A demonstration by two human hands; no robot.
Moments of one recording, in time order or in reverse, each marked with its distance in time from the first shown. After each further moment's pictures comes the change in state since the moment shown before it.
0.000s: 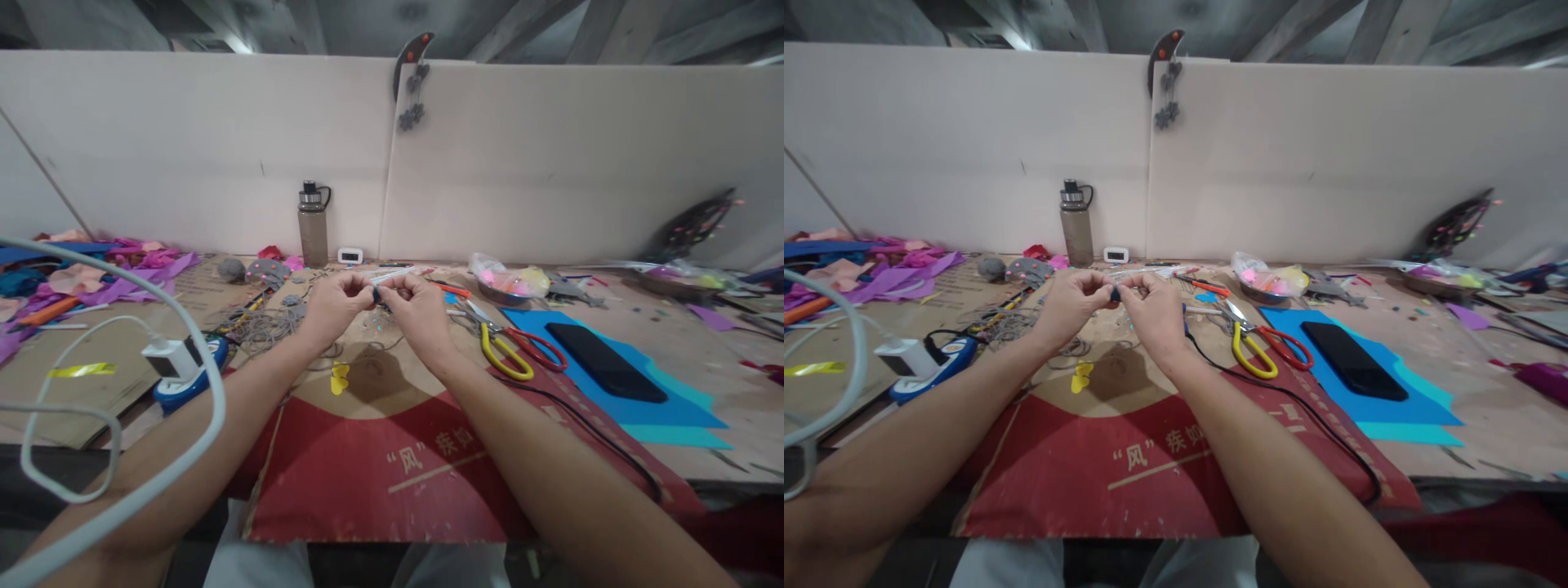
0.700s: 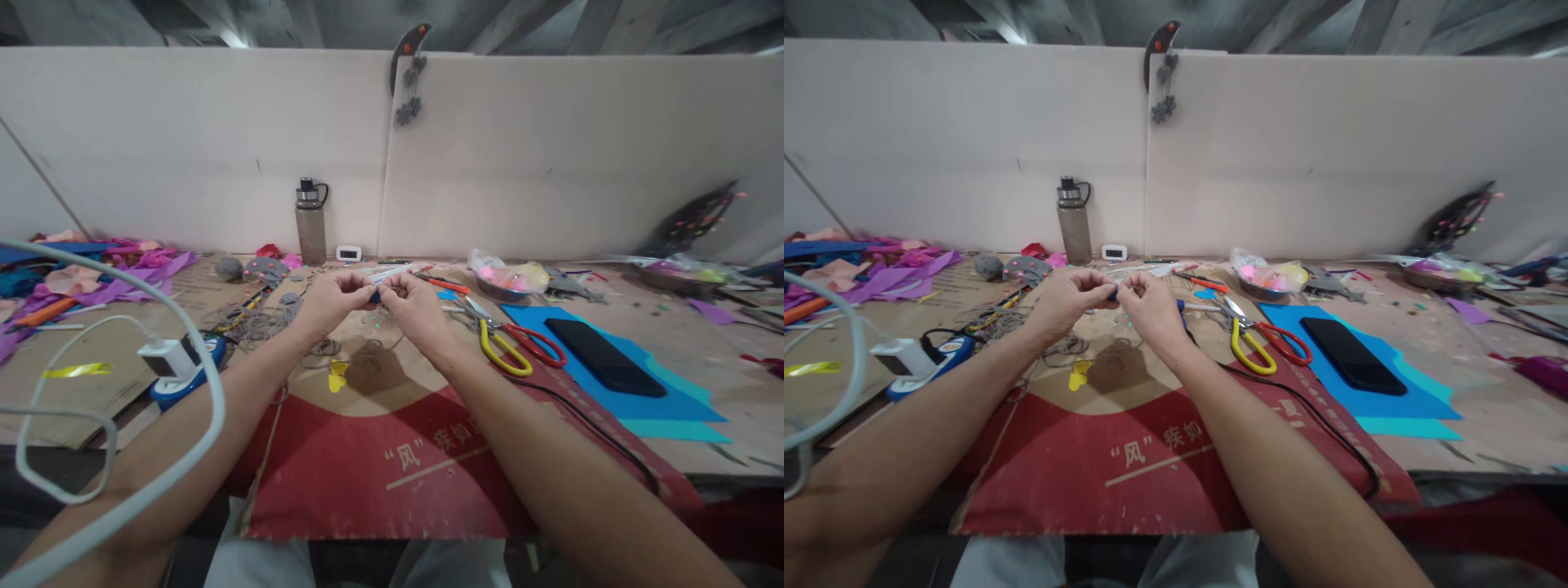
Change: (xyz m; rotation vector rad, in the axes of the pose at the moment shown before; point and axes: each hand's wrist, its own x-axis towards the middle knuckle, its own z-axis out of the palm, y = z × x) left_hand 0.003 -0.001 -0.005 -0.129 -0.154 -0.056; right_hand 0.004 0.002 -0.002 0.086 -0.139 0.093
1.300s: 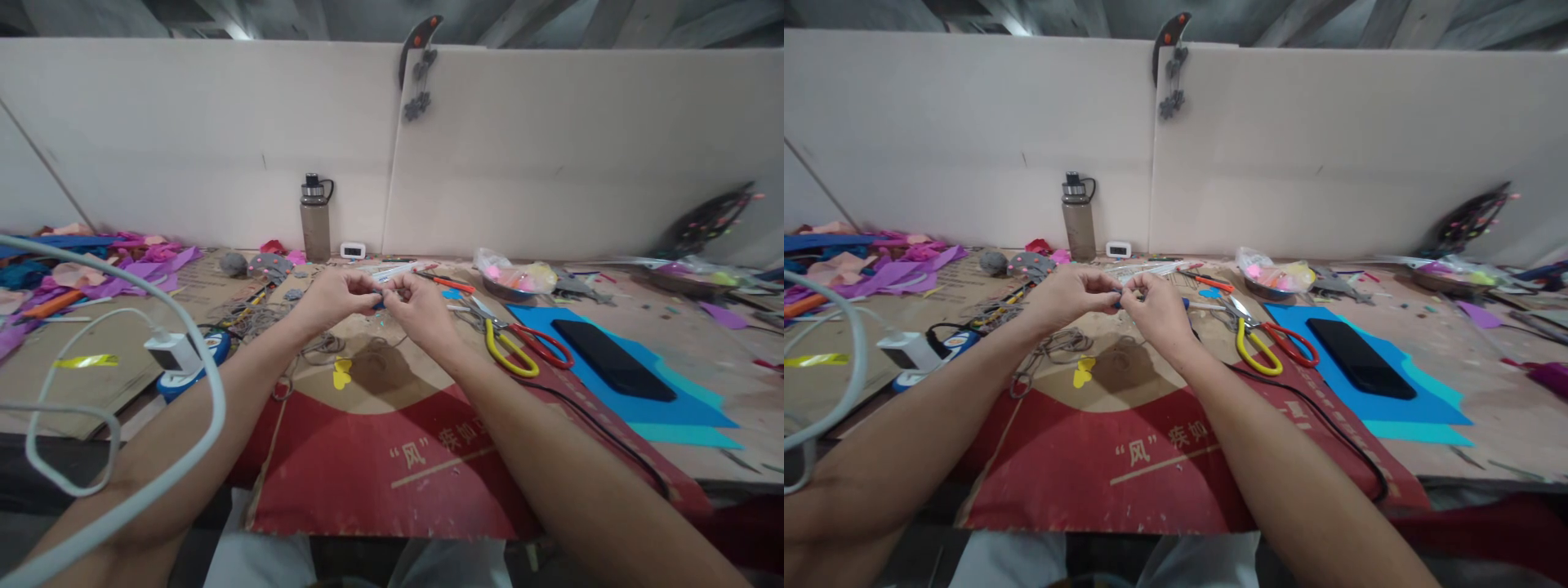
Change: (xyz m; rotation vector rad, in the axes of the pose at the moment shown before) left_hand -0.001 0.014 -0.008 0.208 -0.120 -0.046; right_hand -0.001 0.010 -0.002 -0.182 -0.041 -0.150
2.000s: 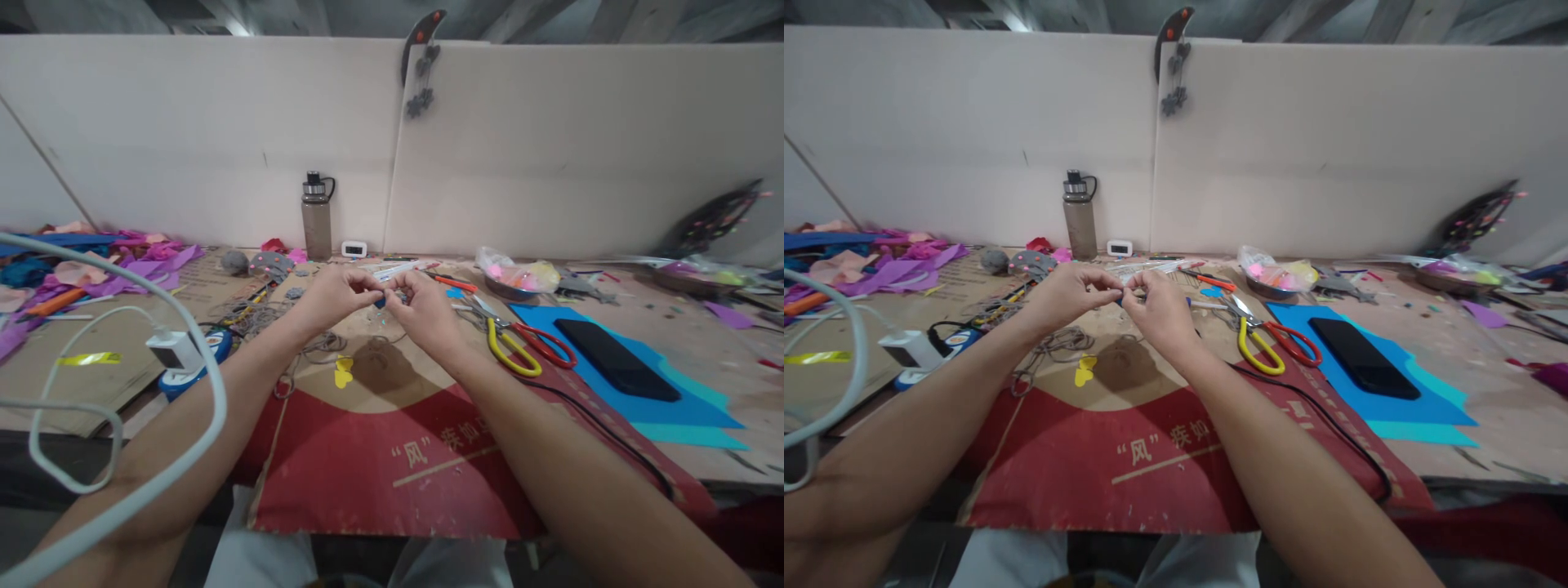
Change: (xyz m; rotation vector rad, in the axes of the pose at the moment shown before) left_hand -0.001 0.006 -0.006 0.313 0.072 0.161; right_hand -0.003 -0.006 -0.006 -0.129 0.014 -0.075
